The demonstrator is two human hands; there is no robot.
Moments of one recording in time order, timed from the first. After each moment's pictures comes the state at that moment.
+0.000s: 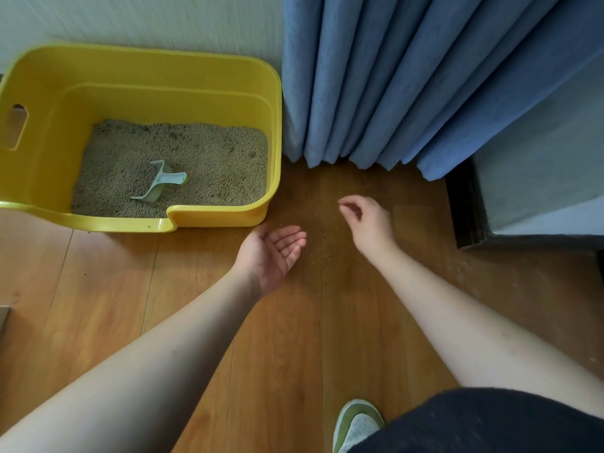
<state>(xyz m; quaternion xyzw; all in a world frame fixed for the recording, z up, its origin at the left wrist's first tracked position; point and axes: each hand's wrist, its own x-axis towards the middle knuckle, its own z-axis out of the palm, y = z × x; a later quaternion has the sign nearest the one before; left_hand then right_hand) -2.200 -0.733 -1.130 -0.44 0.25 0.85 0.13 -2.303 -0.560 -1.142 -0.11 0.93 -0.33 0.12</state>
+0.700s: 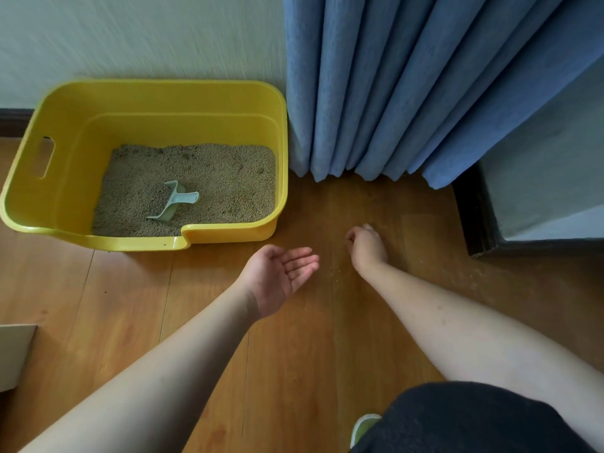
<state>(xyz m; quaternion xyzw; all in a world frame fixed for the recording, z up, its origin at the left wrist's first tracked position) -2.190 -0.742 -1.107 -0.42 0.27 0.84 0.21 -2.309 -0.569 -1.214 -0.01 0.97 -0.16 0.19</state>
